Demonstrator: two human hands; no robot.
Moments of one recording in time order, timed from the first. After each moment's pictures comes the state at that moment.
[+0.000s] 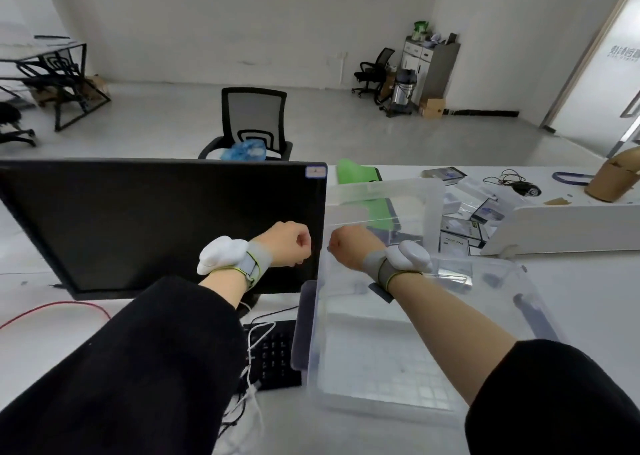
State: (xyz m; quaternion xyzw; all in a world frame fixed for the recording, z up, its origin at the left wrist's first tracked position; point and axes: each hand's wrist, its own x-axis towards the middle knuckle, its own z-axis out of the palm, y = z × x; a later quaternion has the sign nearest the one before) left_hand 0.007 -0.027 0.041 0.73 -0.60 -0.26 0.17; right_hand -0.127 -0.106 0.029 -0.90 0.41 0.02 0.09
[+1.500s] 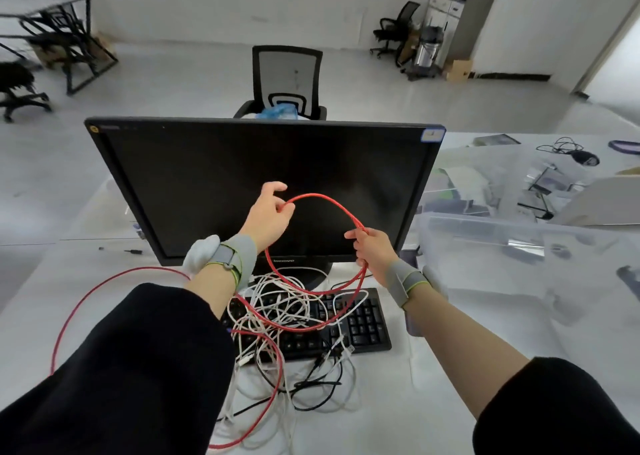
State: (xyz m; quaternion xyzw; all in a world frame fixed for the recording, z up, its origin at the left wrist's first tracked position) left_hand 0.178 0.064 -0.007 0.73 -0.42 -0.27 0.46; right_hand 0.009 -0.013 -0.050 -0.53 0.52 -0.26 0.62
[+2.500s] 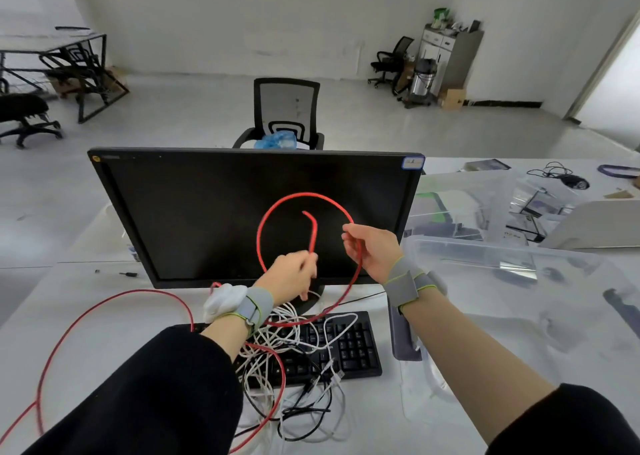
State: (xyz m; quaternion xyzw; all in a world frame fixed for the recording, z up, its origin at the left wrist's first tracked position) left_hand 0.126 0.074 -0.027 0.73 -0.55 -0.29 0.31; right_hand -0.004 -0.023 0.007 -0.38 0.45 -0.34 0.73
